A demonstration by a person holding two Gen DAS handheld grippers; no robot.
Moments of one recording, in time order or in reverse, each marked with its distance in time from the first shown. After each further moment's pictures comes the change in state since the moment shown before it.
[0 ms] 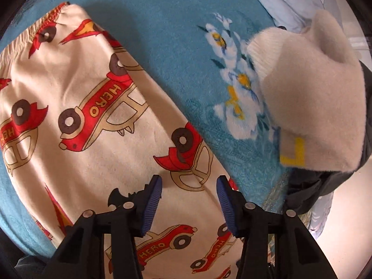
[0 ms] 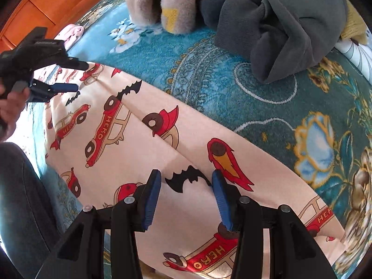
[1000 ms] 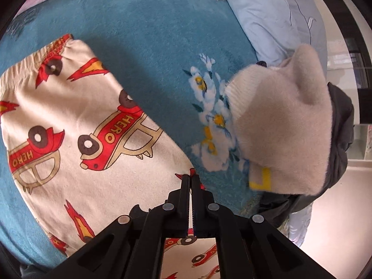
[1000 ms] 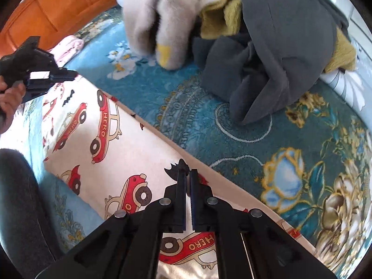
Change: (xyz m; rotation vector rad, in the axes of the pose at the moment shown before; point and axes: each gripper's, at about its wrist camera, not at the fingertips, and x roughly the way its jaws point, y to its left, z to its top) left arm -0.036 -0.009 0.022 0.017 -0.088 -0.100; right arm -0.022 -0.011 0.027 0.007 -0.082 -0.086
